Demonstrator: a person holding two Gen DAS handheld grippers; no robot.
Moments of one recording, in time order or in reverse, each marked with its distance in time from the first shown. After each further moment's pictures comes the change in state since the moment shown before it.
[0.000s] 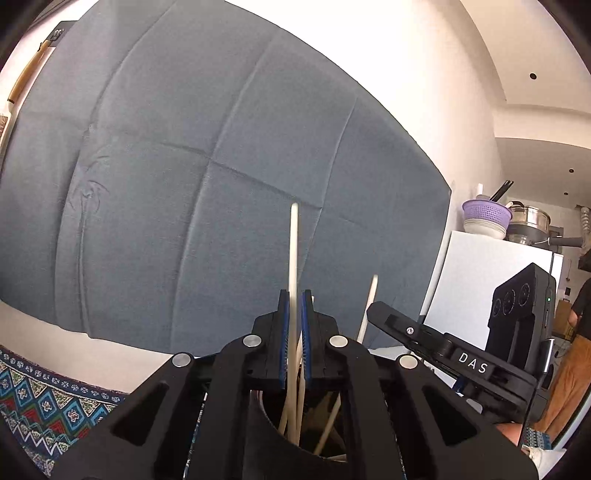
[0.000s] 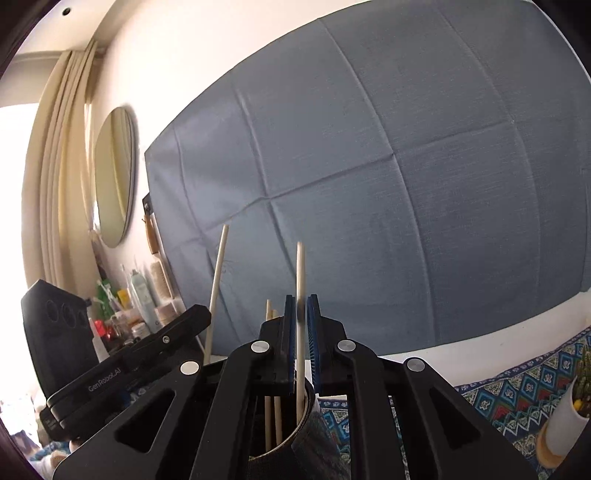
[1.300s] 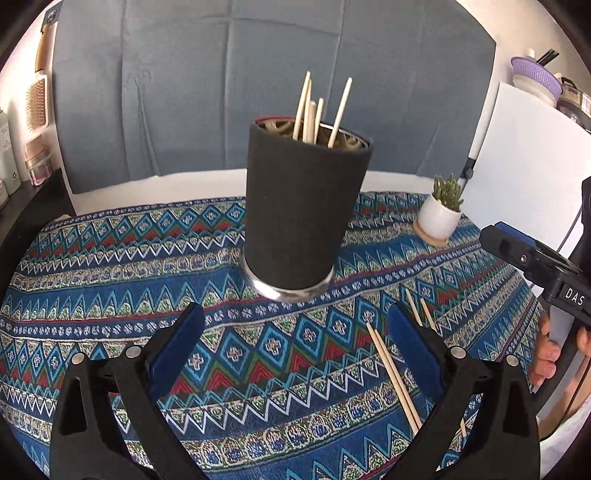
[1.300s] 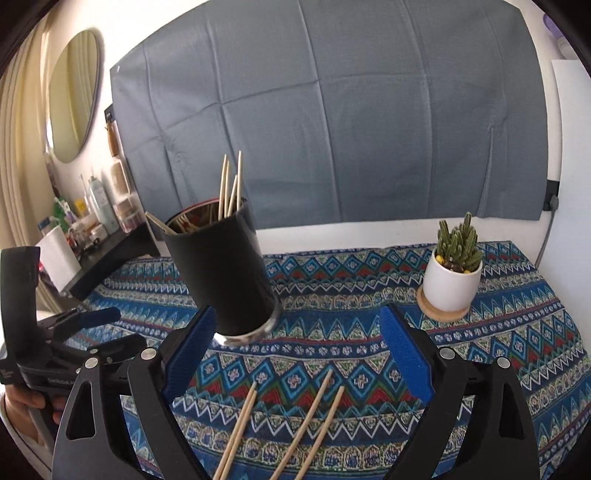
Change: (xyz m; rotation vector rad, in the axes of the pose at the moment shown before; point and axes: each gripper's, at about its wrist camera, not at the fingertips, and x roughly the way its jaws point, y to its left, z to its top) left arm -0.077 -0.069 -0.080 0.078 0.654 0.311; right arm -0.145 0.002 -0.048 -0.059 0.406 -0.303
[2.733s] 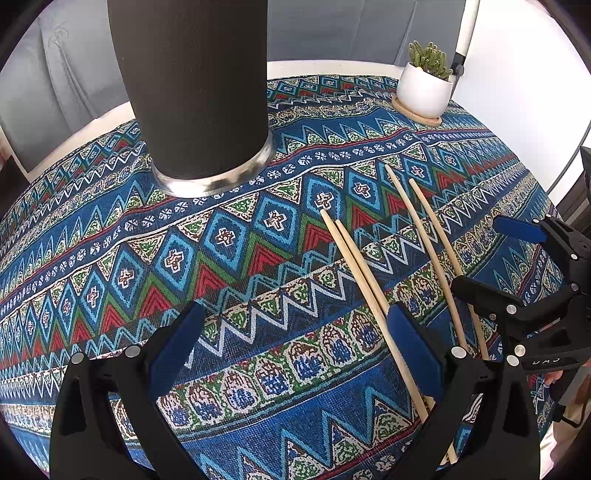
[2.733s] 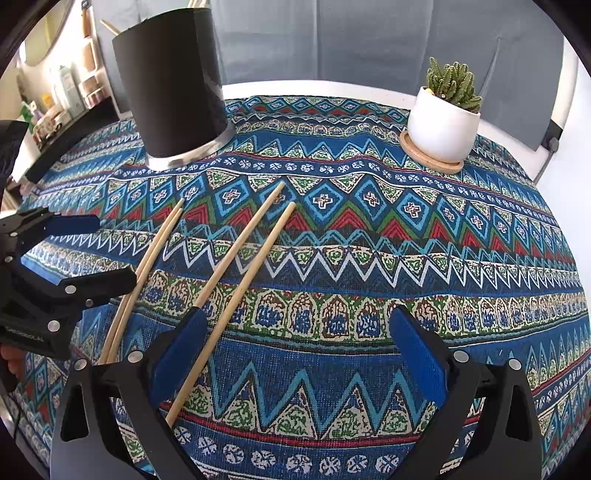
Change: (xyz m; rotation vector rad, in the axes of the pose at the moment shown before) left arm 0.074 -0.059 -0.056 0.145 0.295 0.005; right arm 0.042 -0.025 -0.102 -0.095 0.390 -0.108
